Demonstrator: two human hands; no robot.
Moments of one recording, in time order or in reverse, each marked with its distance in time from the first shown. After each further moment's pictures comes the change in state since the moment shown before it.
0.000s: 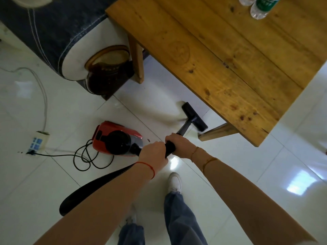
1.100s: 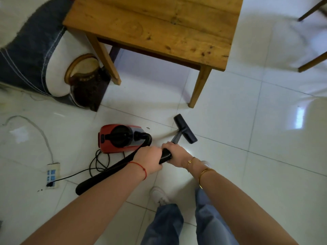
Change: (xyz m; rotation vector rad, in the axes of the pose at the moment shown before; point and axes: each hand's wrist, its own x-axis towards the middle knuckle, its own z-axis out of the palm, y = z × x) left_hand -0.152 -0.046 0.053 0.497 -0.174 0.426; right_hand -0.132 -0.108 0.175 0.383 0.311 0.198
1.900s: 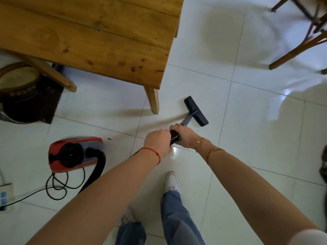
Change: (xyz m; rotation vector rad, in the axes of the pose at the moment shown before) left_hand 0.208 0.213 -0.098 -0.030 0.104 -0.029; right_hand -0.009 0.243 -0.206 -0.084 0.039 0.081
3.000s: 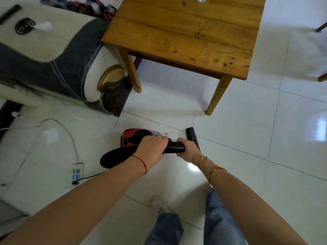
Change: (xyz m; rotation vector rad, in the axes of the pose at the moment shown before) left_hand -0.255 -0.293 0.026 0.176 0.163 0.088; right_hand -0.008 -0.327 0.174 0.240 0.117 0.061
